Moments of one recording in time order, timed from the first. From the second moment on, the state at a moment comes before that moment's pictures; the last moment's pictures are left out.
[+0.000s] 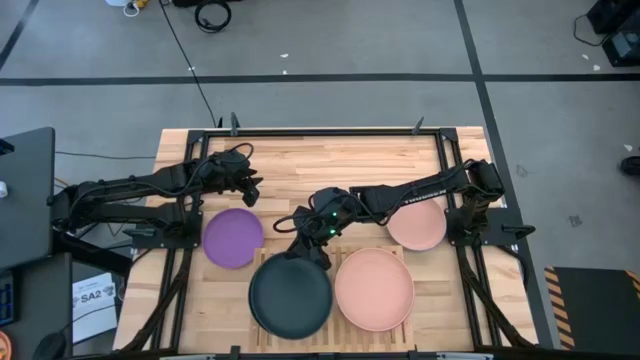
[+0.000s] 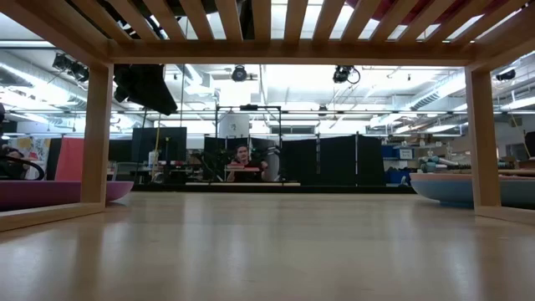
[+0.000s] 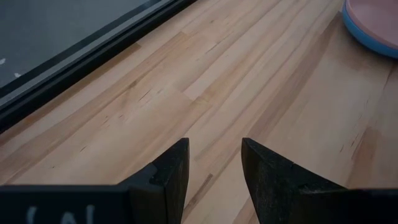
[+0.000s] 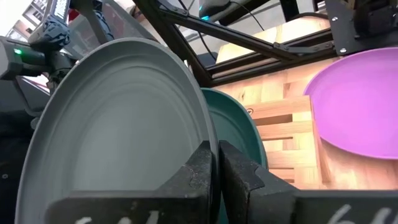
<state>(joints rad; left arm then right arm) 0.32 0.90 0.62 -0.40 -0.24 -0.29 0.14 1.85 1.49 -0.02 -0.40 0.44</state>
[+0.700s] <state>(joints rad) 0.32 0.90 0.62 -0.40 -0.24 -0.29 0.13 1.85 1.49 -0.02 -0.39 0.44</state>
